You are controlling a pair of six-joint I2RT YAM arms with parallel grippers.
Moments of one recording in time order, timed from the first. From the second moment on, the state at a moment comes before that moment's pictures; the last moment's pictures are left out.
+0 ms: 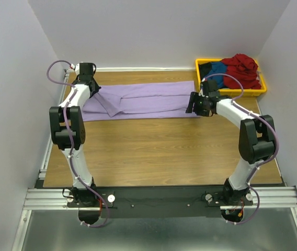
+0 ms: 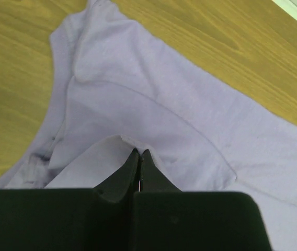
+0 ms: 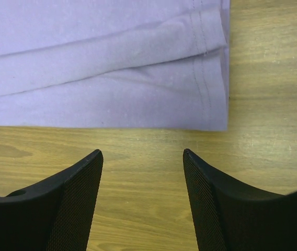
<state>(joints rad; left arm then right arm) 0.03 2.00 1.58 -0.35 -0.20 -0.50 0.23 1.78 1.21 -0.35 -0.09 0.37</state>
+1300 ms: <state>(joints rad) 0.08 2.17 1.78 -0.25 -0.09 -0.70 0.23 2.02 1.46 -0.35 -0.13 0.39</state>
